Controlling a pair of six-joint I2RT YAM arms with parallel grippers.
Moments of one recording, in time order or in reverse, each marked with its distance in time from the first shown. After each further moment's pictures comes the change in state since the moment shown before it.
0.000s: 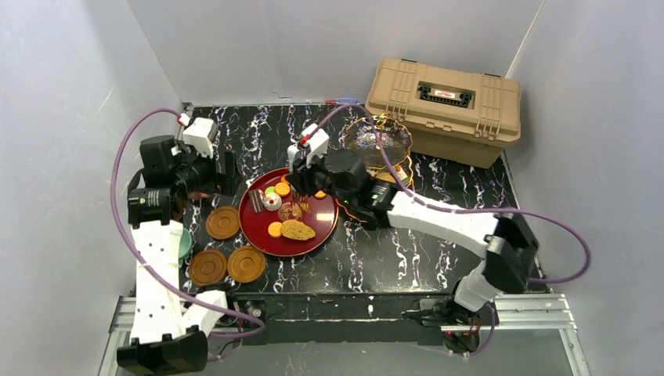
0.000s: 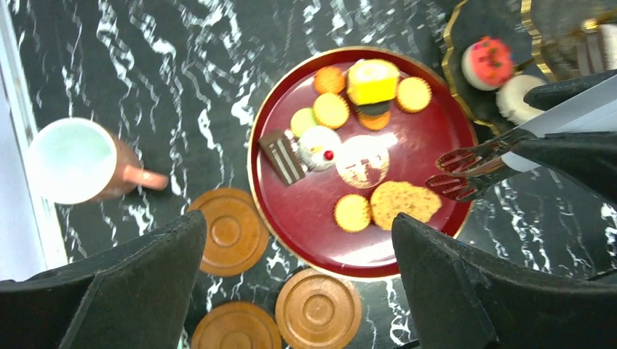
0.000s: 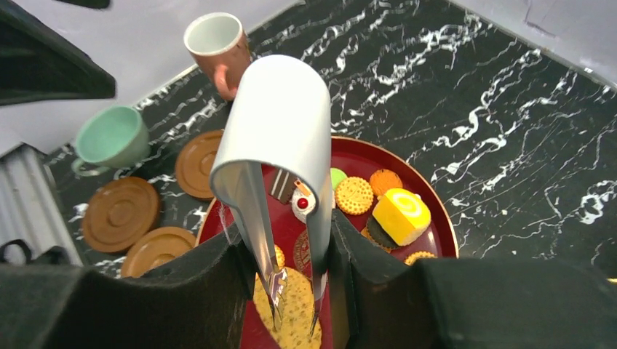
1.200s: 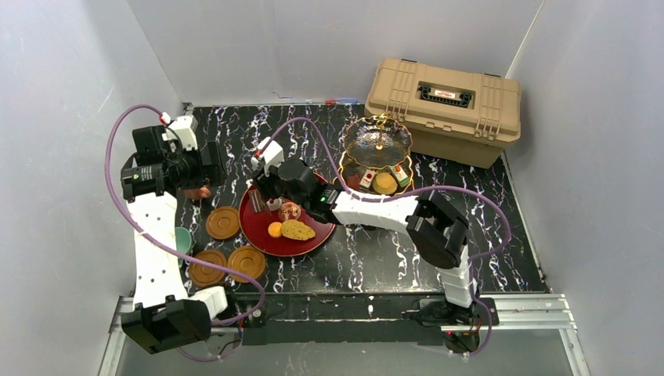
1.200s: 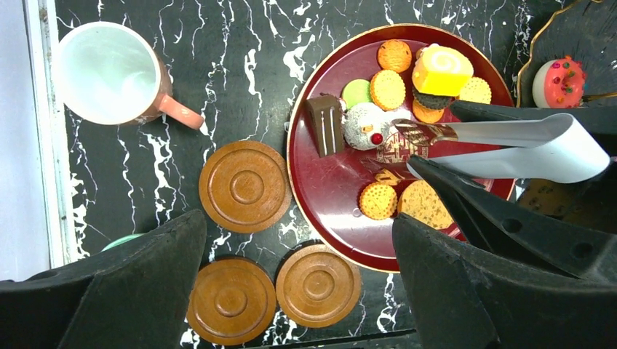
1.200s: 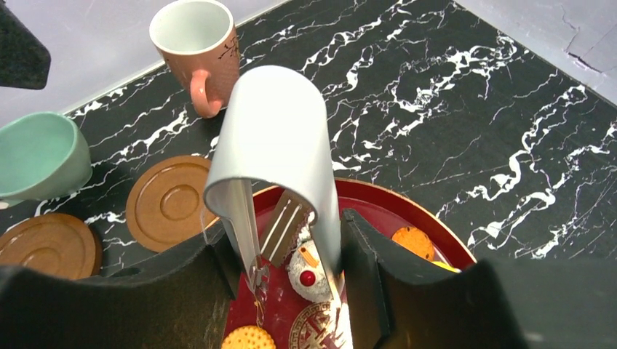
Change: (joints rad) left arm 0.126 0.190 0.077 -0.098 -0.134 -0.094; right arm 0.062 0.462 0.257 0.172 0.080 -0.104
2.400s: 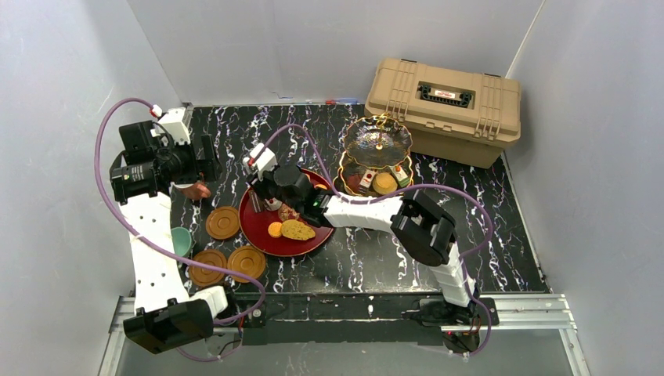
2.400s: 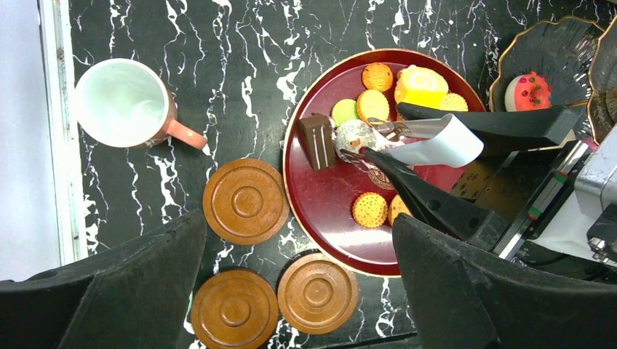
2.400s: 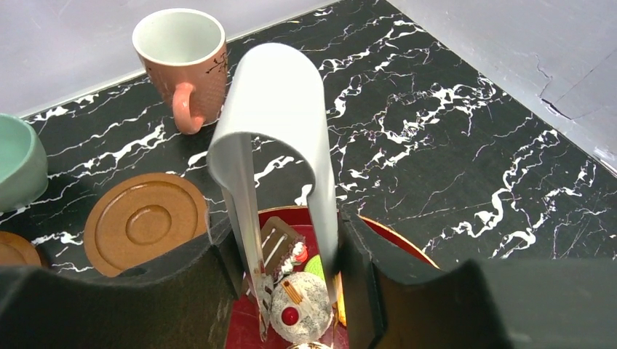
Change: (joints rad) left arm 0.045 0.000 0.086 -0.027 0.076 0.034; right arm 0.005 0.103 0.031 0.155 0.023 -0.125
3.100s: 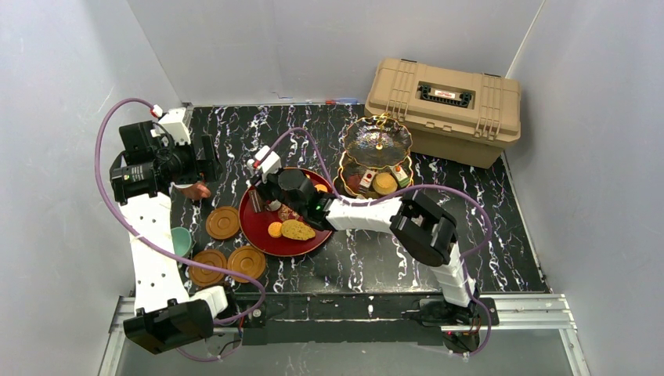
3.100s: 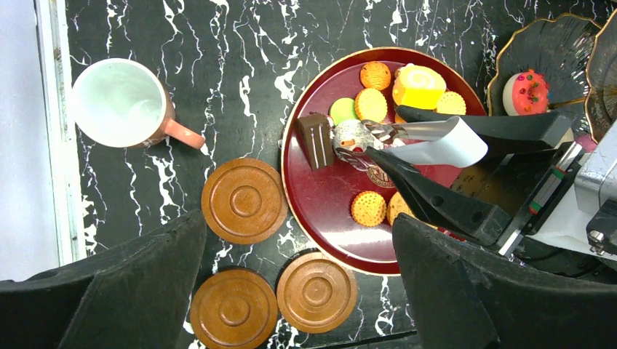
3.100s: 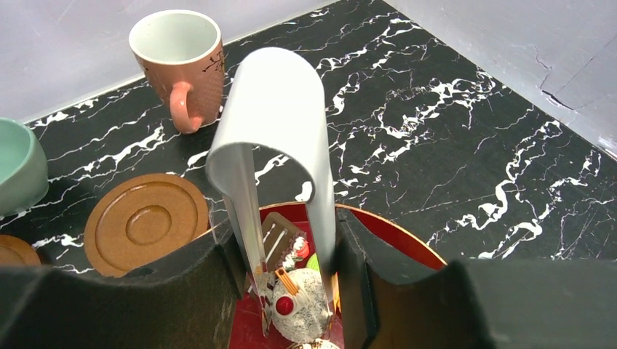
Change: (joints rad) left arm 0.000 0.000 0.000 -0.004 0.008 0.003; right arm 0.003 -0.005 -0.066 0.084 0.016 0.022
